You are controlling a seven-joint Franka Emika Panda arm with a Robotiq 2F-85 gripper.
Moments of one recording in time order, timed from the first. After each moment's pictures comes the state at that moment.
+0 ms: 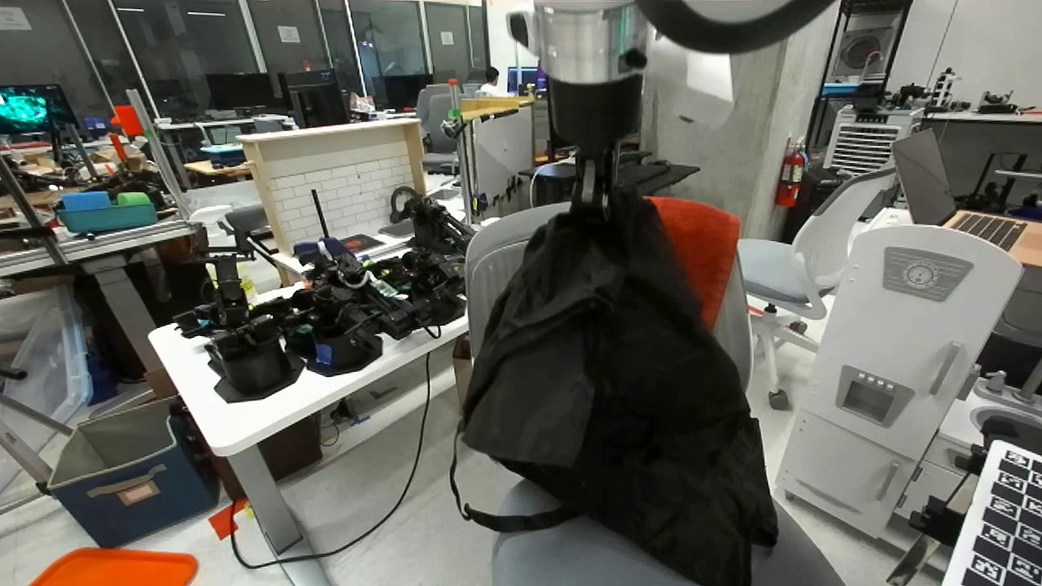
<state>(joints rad) 0.22 0.50 -0.05 -1.58 -0.48 2.22 -0.09</state>
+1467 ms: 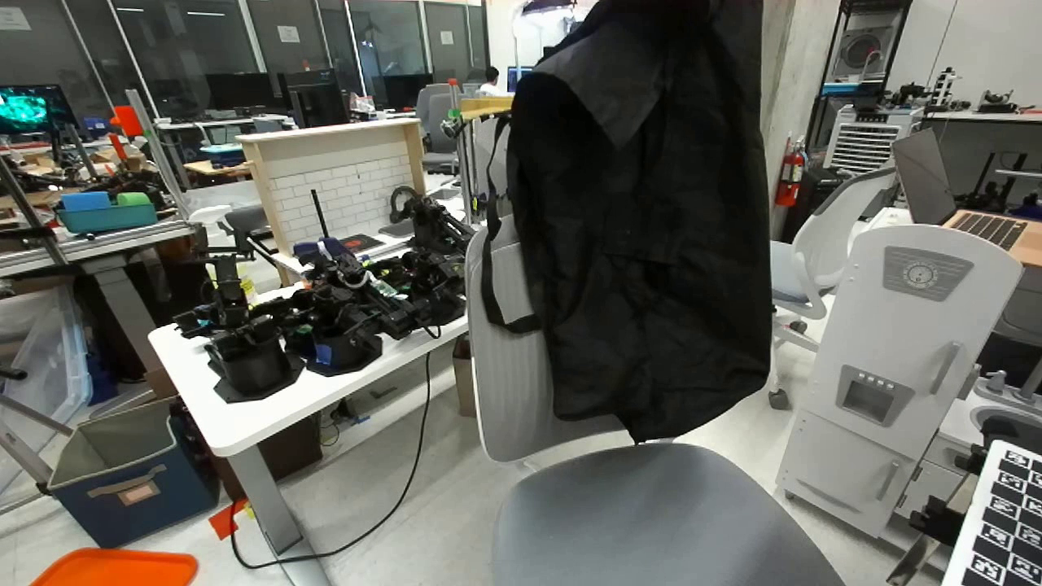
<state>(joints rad) -0.13 0.58 -0.09 -0.88 -0.31 1.86 -0.28</state>
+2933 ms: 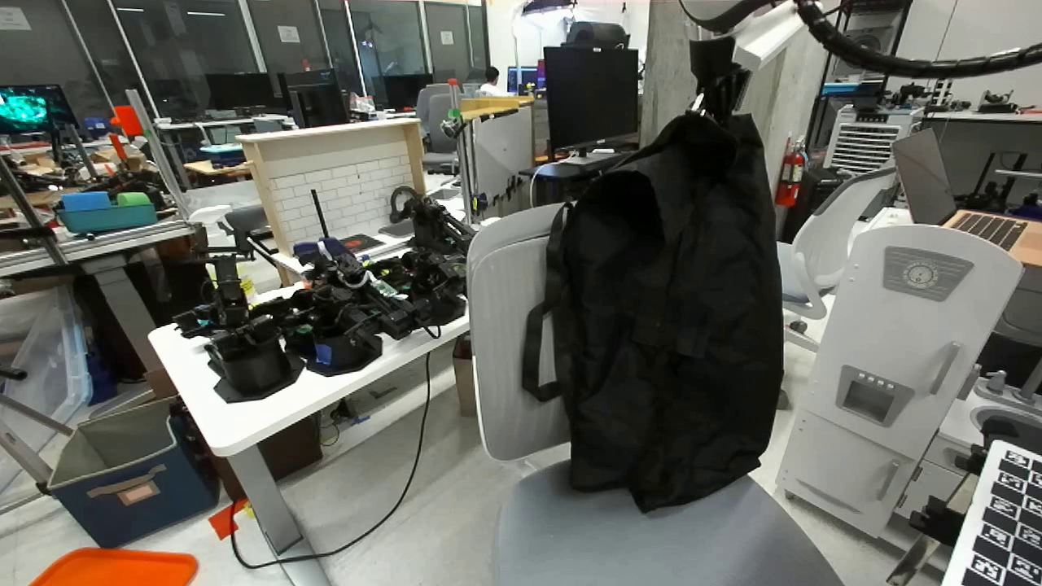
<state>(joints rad) -0.22 1.12 -0.18 -0.46 -0.29 1.76 -0.11</state>
